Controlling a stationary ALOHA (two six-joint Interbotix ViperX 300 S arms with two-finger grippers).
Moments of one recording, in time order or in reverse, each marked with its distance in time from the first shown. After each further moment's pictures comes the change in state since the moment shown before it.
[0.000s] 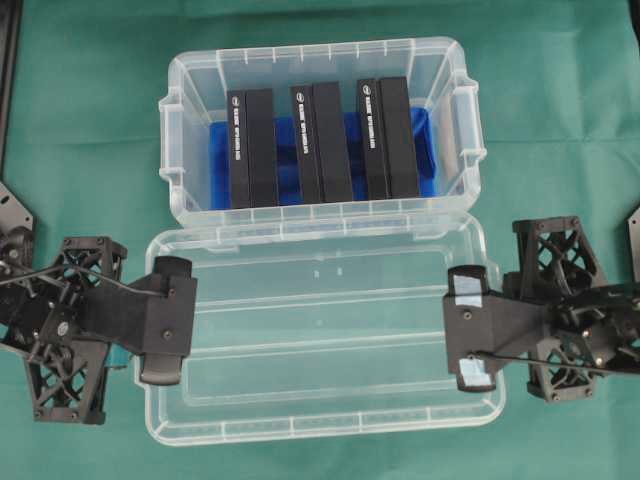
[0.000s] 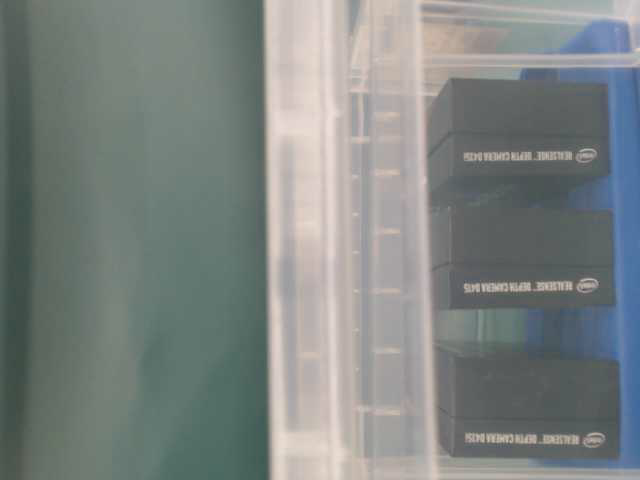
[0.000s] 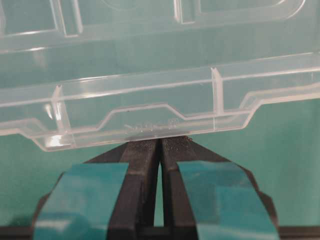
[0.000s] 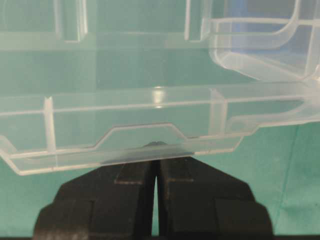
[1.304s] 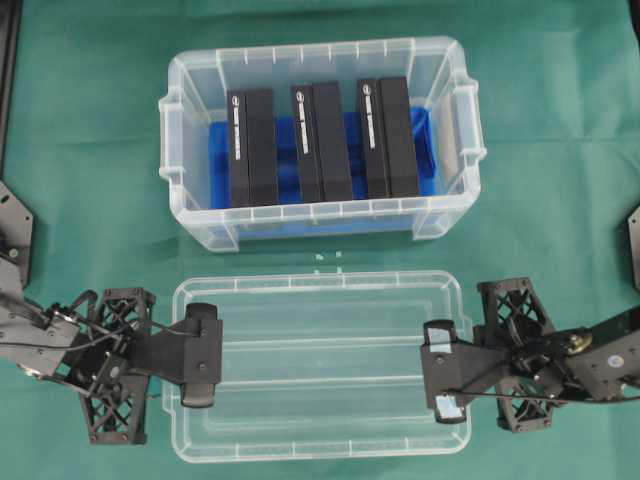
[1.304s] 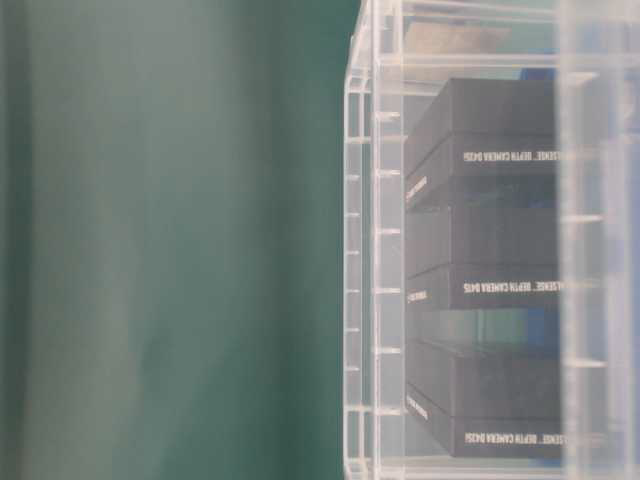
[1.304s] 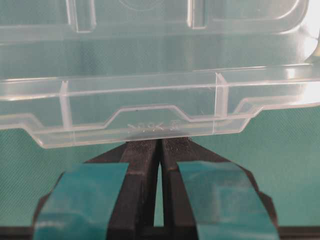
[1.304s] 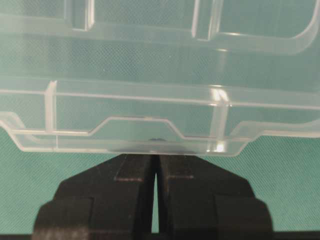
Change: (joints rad) left arm -0.077 0.212 0.212 0.000 -0.436 -0.137; right arm 0.055 0.213 0.221 0.002 -0.486 0.158
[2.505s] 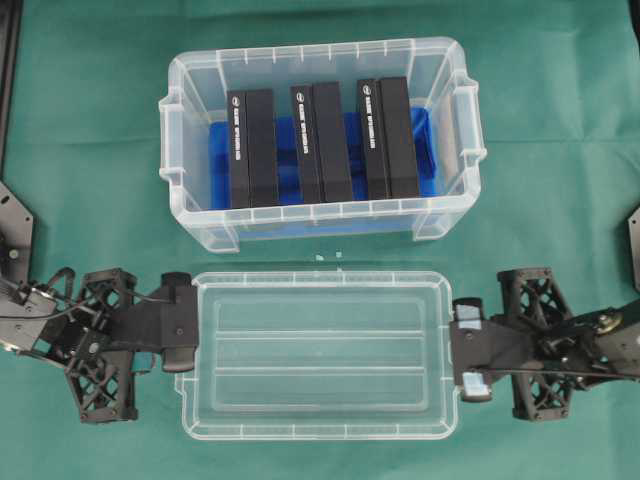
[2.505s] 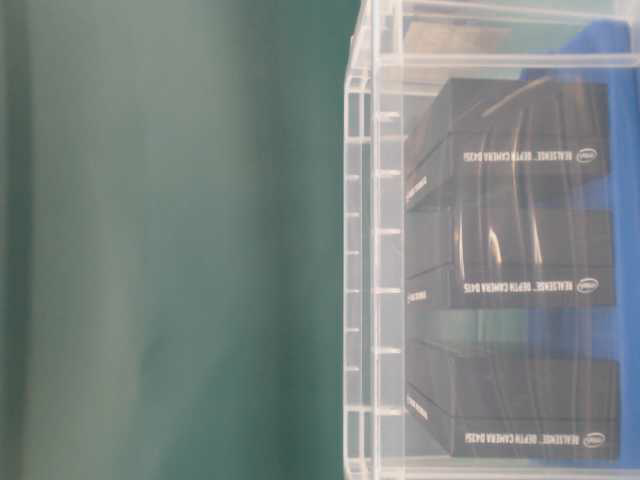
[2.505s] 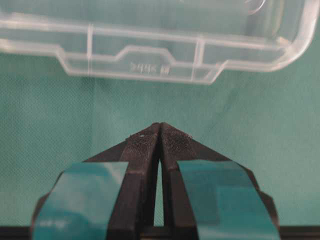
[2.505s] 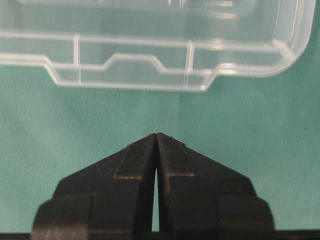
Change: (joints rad) left arm 0.020 -0.089 0.118 0.002 -0.035 -0.083; right arm 0.003 -0.100 0.117 0.005 -0.058 0.074
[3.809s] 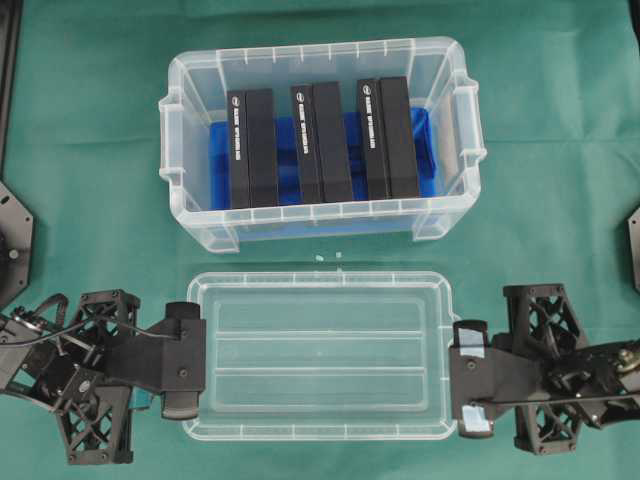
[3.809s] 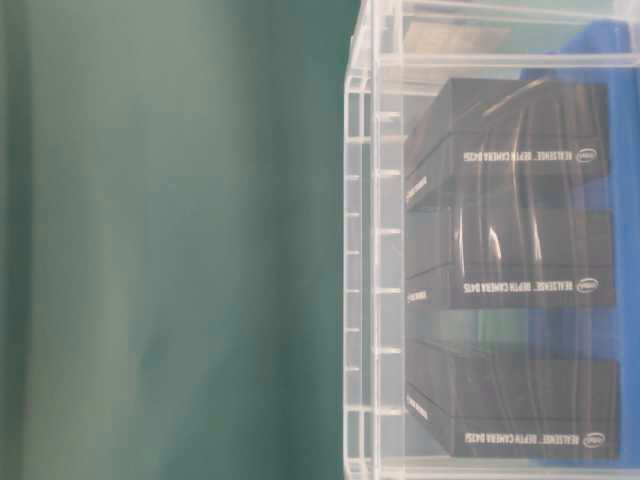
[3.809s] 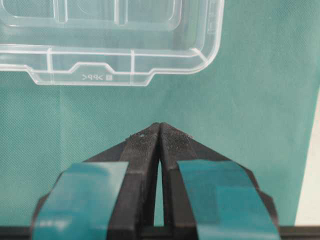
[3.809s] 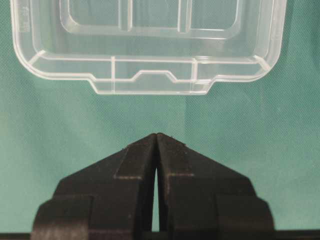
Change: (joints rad) left arm -0.064 -0.023 -0.233 0.015 0.247 -0.006; right arm 0.071 -0.029 -0.201 -0.002 0.272 0.015
